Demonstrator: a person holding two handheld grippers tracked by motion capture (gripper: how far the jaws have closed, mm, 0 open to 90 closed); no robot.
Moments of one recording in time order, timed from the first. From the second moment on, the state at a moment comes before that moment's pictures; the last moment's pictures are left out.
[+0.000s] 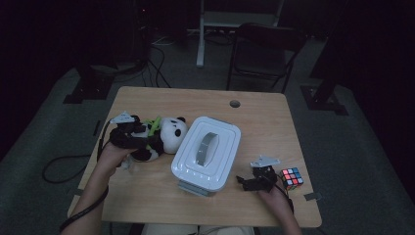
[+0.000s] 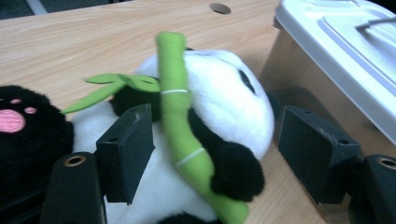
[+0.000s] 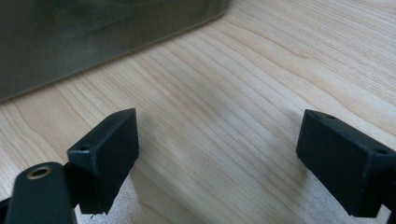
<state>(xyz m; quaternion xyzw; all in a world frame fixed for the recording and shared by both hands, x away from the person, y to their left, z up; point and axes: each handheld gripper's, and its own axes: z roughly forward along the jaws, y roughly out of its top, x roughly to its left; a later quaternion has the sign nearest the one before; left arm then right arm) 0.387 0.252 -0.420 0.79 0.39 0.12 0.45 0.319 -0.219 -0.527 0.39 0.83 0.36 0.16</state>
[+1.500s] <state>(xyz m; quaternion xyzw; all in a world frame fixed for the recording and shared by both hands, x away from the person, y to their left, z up) 0.328 0.186 -0.466 0.86 0.30 0.10 0.40 0.319 -0.219 -0.527 0.39 0.83 0.36 0.17</state>
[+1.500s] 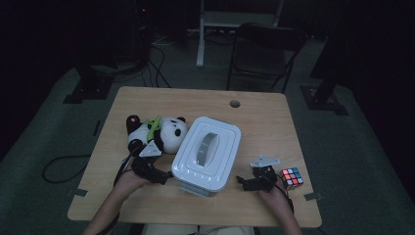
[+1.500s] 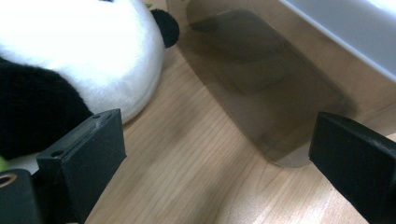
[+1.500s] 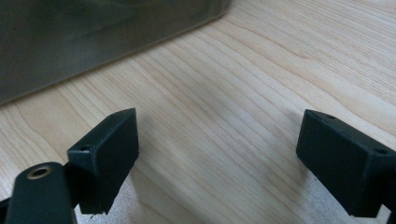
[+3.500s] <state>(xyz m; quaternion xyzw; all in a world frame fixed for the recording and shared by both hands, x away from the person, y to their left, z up) 0.314 0.215 -0.517 0.85 0.36 0.14 0.36 0.318 -0.220 -0.527 0.39 0.83 0.36 0.17</state>
